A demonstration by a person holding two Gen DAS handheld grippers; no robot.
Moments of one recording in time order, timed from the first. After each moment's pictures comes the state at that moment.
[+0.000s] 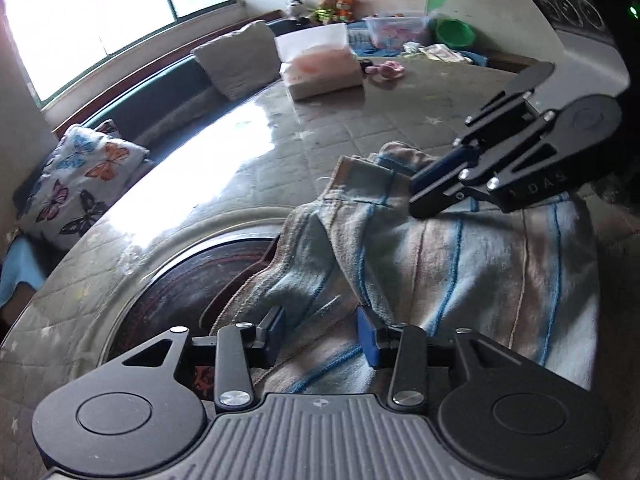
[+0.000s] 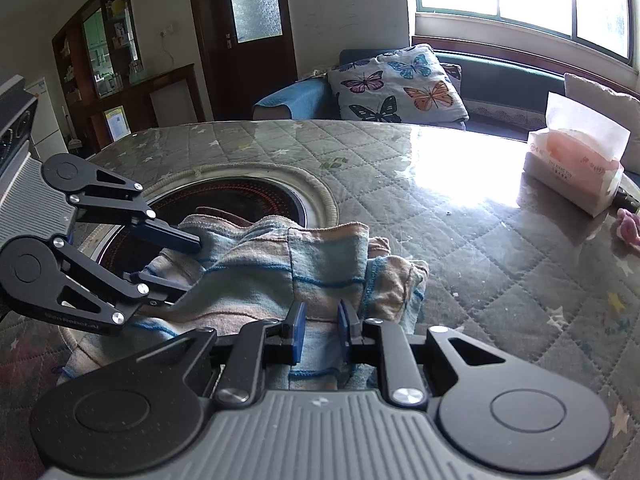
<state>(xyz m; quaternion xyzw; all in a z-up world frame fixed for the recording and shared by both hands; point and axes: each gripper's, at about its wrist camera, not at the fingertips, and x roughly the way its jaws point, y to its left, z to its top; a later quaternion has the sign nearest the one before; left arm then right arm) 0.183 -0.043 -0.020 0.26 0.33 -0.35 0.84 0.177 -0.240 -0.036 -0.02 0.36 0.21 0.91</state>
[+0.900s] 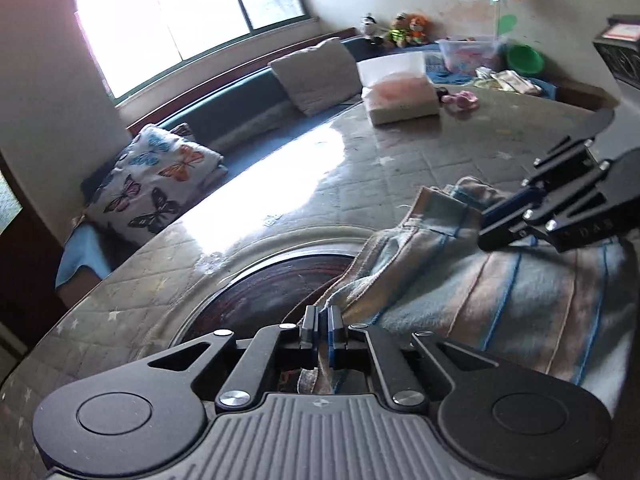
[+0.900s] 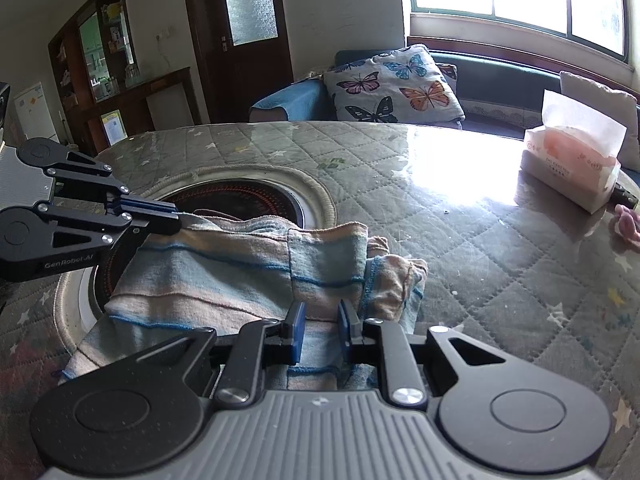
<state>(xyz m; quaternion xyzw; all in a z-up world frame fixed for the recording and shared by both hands) 0.175 -0.032 0.001 0.25 0.28 -0.23 0.90 0.176 -0.241 -0.038 -0.02 0.35 0.21 0.91</state>
